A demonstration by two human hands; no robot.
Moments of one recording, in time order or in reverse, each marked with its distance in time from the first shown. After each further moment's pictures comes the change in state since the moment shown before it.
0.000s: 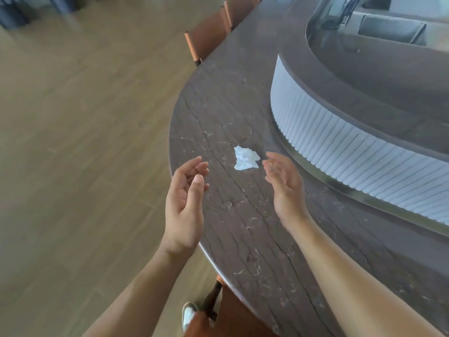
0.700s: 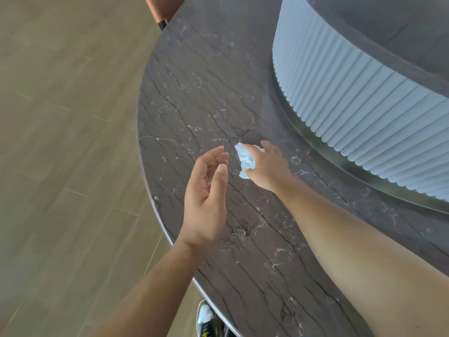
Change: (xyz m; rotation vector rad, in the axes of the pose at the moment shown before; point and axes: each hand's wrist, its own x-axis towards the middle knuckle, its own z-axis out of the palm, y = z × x) left_hand 0.153 -0.151 0.026 0.059 -0.190 -0.132; right_hand 0.213 0.189 0.069 -1.183 -0.317 0.223
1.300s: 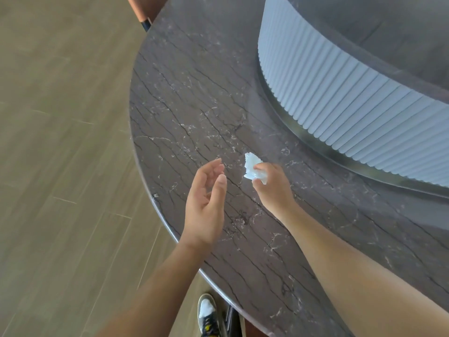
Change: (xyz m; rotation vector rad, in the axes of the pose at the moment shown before) left_hand -0.021 -0.011 -0.024 -0.008 -0.106 -0.112; right_hand -0.091 -0.001 0.018 0.477 0.213 0.138
